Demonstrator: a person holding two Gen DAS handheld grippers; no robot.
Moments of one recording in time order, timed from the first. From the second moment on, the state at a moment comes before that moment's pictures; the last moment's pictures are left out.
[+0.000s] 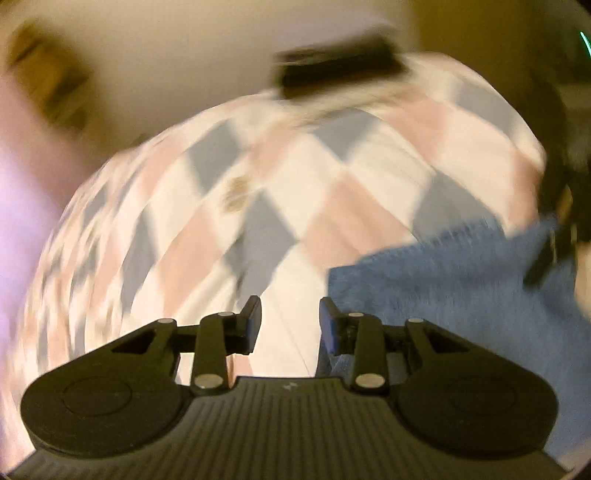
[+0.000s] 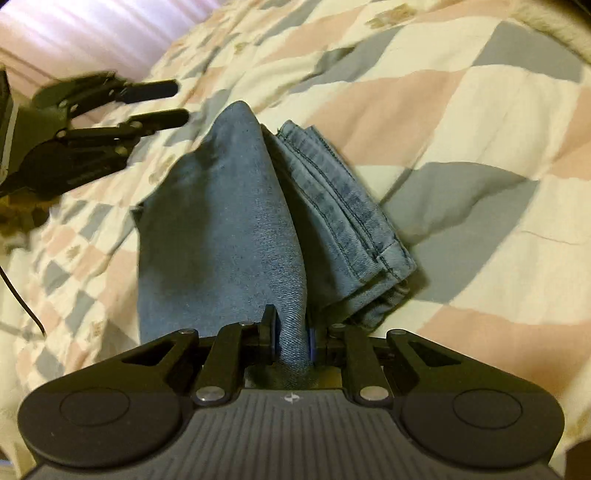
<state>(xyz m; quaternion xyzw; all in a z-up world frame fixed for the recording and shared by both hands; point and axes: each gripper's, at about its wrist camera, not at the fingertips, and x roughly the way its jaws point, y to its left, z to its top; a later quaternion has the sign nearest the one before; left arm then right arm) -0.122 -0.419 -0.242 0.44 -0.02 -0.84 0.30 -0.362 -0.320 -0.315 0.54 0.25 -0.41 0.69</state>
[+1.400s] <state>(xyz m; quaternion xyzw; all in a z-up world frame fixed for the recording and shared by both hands) -0.011 -0.319 -0.300 0.28 0.36 -0.77 0.44 -0.316 -0.381 -0.253 0.39 0.35 -0.44 0.73</state>
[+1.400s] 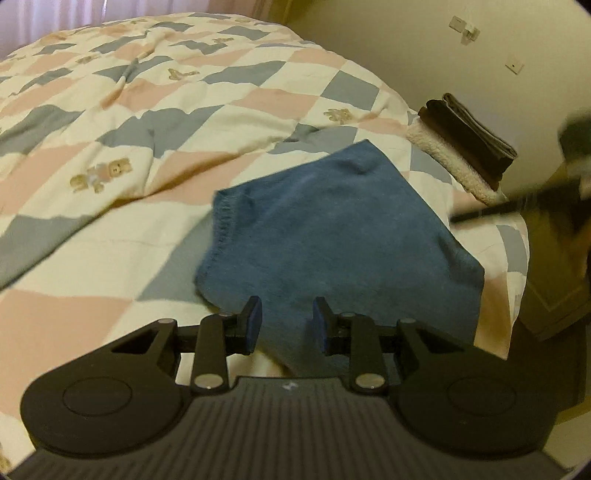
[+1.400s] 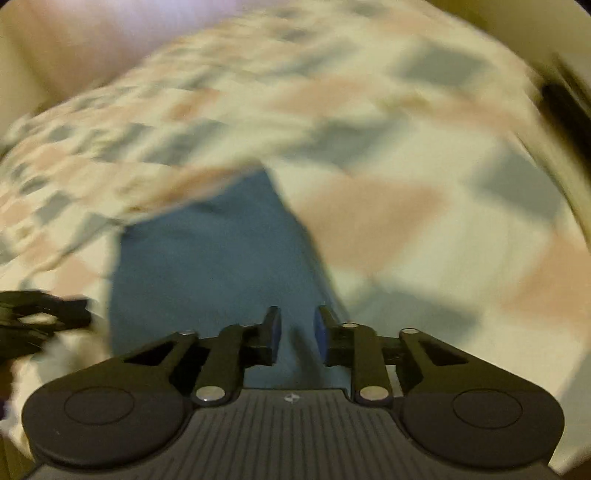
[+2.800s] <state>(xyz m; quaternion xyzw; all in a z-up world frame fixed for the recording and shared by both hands) -0.036 -0.302 -0.339 0.06 0.51 -0.56 0.65 -0.166 -0.617 -0.402 0.63 0.38 -0.04 0.67</state>
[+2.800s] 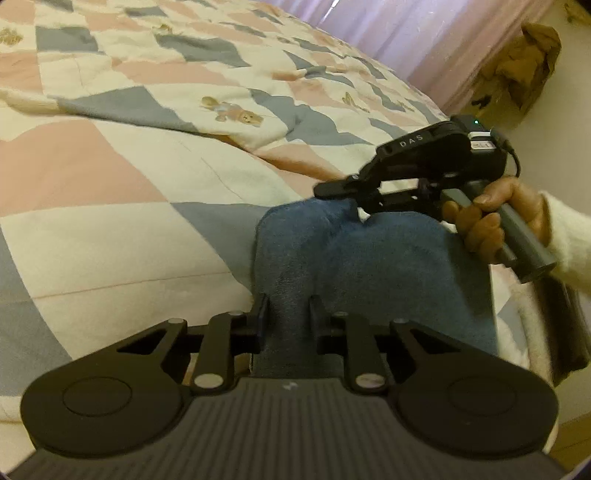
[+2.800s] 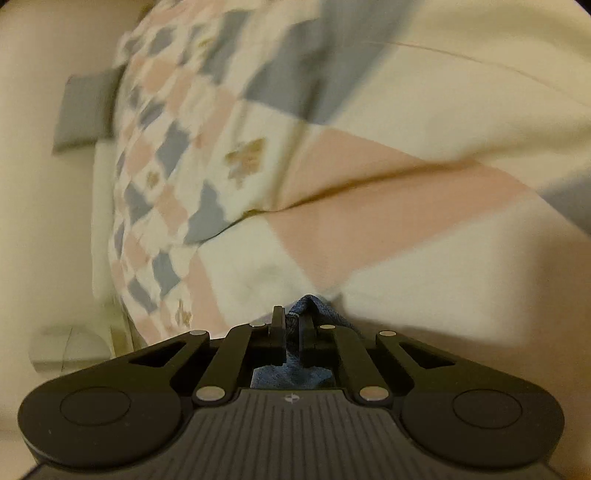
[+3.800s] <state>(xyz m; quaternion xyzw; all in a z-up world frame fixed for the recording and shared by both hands) -0.018 -0.282 -0.306 0.06 0.51 -0.56 0.64 -0.281 -0.625 -0.321 0.42 0.41 0.10 0.80</state>
